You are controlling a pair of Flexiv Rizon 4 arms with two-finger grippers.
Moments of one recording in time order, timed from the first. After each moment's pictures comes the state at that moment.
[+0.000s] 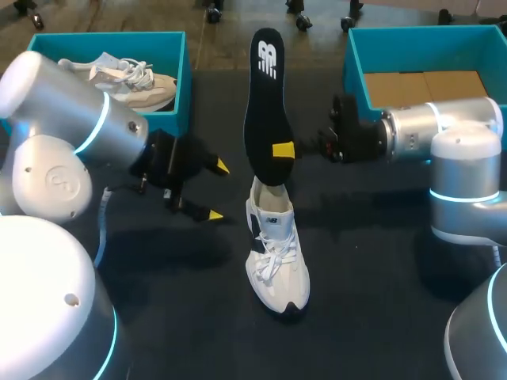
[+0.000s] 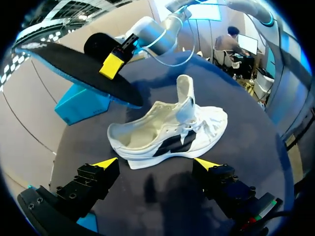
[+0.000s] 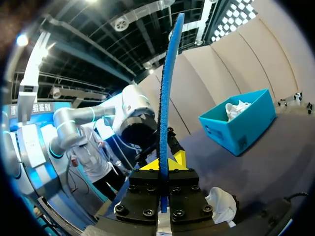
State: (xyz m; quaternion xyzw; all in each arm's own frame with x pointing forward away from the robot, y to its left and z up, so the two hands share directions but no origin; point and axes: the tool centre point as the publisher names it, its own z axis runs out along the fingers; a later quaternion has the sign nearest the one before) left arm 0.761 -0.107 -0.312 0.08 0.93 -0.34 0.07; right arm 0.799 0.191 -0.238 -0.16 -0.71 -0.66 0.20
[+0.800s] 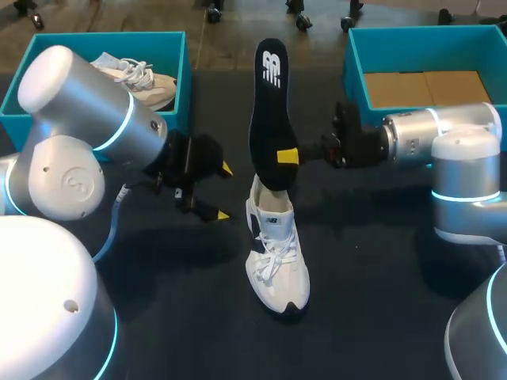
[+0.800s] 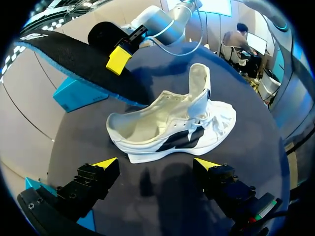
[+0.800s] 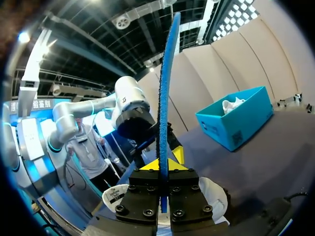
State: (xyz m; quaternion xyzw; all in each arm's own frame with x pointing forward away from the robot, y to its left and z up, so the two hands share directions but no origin) left arm 0.770 -0.113 -0.325 0.06 0.95 -0.30 0.07; right arm 0.808 0.182 -0.261 -0.15 -0.71 -0.66 0.19
